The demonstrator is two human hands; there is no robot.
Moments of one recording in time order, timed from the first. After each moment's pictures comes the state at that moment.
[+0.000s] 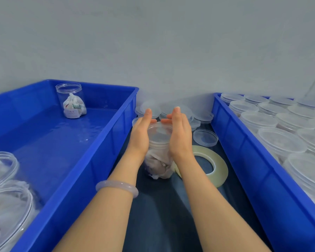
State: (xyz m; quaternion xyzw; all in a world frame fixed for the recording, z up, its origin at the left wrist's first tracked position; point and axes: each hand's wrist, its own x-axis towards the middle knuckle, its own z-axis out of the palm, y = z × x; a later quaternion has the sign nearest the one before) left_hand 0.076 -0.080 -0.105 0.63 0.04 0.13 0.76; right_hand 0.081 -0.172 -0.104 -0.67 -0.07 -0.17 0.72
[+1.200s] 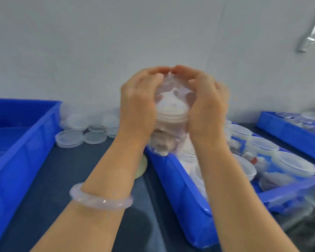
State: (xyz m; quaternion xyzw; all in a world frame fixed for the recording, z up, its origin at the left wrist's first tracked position) left_hand -0.050 -0.216 0.036 0.48 -0.26 0.16 0.82; right_hand -0.074 -0.303 0.043 -0.60 -0.12 -0.42 0.67
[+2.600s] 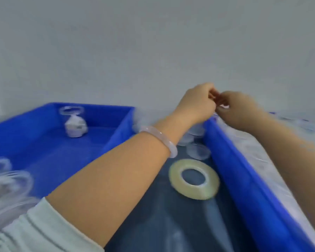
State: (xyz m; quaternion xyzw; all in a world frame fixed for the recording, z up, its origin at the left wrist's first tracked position) left_hand 0.069 -0.185 0.039 0.85 -0.25 0.16 0.43; right_hand 0.071 -0.314 0.029 -0.94 -0.08 -0.25 0.20
